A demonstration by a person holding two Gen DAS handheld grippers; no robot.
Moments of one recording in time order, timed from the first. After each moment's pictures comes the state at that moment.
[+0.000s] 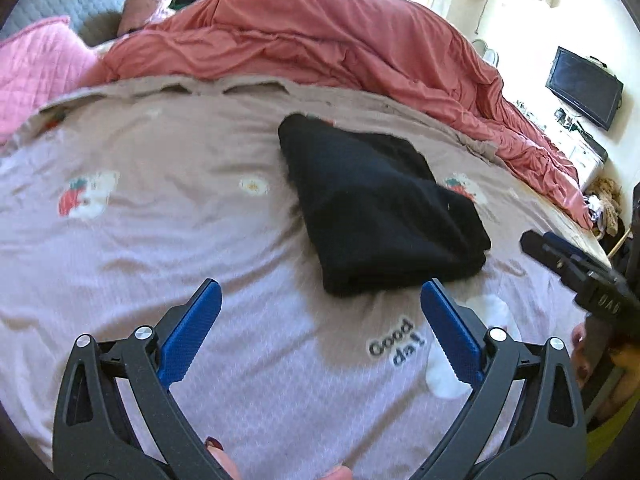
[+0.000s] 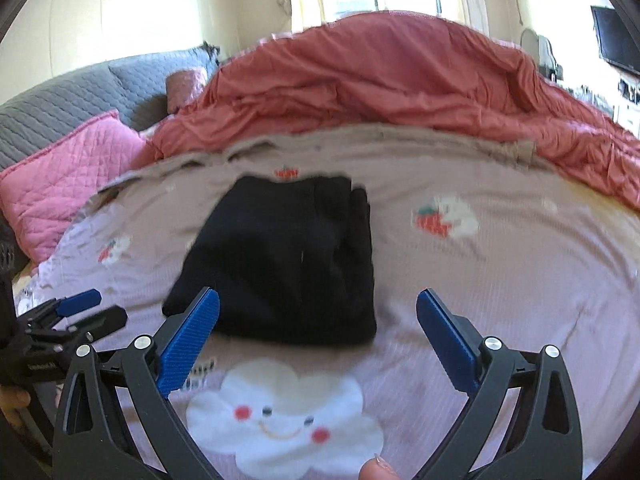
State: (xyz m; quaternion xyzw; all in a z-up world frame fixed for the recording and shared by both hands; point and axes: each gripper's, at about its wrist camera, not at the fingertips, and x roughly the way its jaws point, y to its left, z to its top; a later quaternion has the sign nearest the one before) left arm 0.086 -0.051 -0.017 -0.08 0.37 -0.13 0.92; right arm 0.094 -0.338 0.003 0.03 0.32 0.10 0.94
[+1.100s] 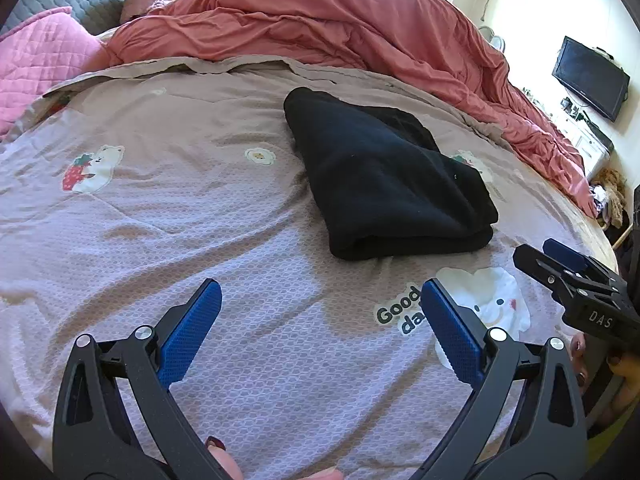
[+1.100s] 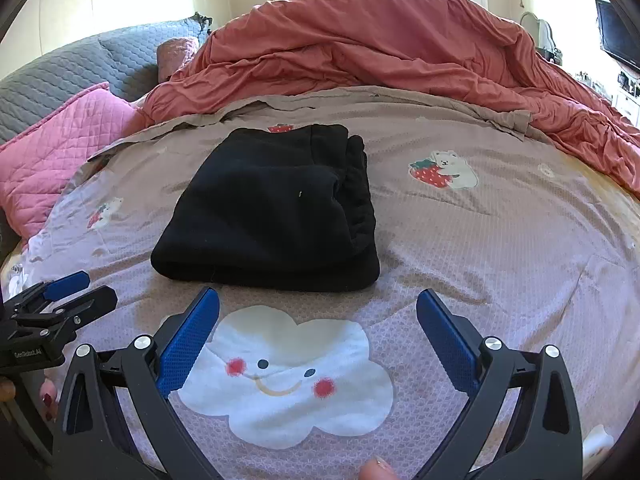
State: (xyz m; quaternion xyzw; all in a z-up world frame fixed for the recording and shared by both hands) left arm 0.077 -0.053 -0.028 -0.07 0.39 -0.12 0.91; right arm 0.086 -0.335 -0.016 0.02 0.36 0.09 0.93
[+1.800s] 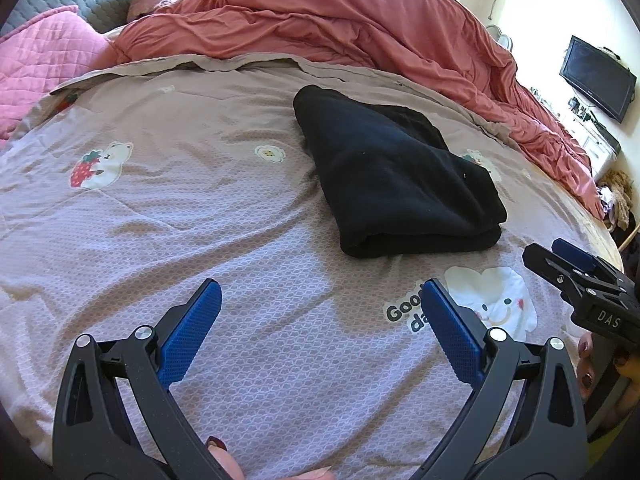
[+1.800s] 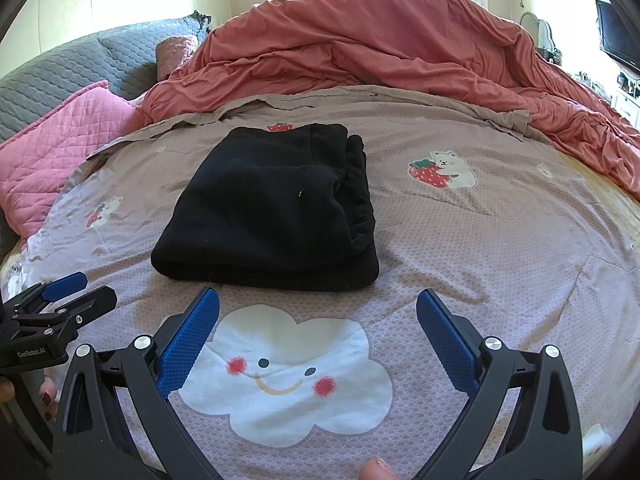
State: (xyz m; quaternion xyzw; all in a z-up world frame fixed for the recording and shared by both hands) left arm 0.076 -0.051 -0.029 -0.07 0.40 -0.10 0.91; right arm 0.086 -0.335 -0.013 0.01 0.36 0.09 0.93
